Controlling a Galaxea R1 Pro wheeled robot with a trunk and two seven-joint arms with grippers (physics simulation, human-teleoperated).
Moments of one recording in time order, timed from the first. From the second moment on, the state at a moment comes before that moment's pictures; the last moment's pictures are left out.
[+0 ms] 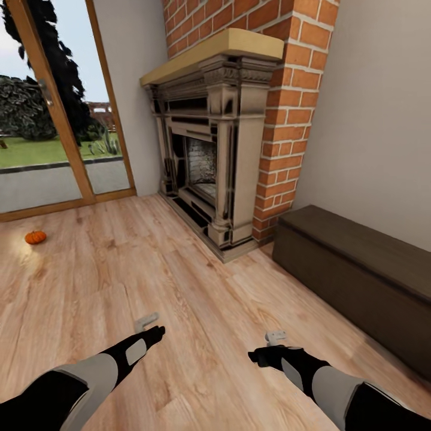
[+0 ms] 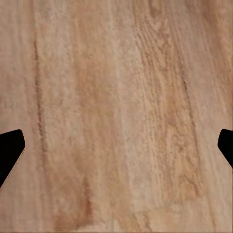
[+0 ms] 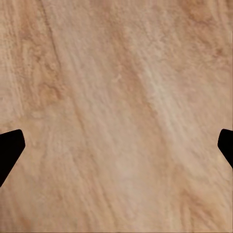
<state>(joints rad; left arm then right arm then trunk) -0.86 -0.02 -0.34 0.02 0.80 -0.02 0.07 -0.80 0.03 0.86 -0.03 -0.79 0.08 0.19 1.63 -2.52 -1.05</state>
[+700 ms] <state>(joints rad) -0.86 -0.02 -0.34 0.02 0.85 -0.02 0.07 -0.80 0.03 0.86 -0.03 -0.74 0.08 0.19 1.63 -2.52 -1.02</state>
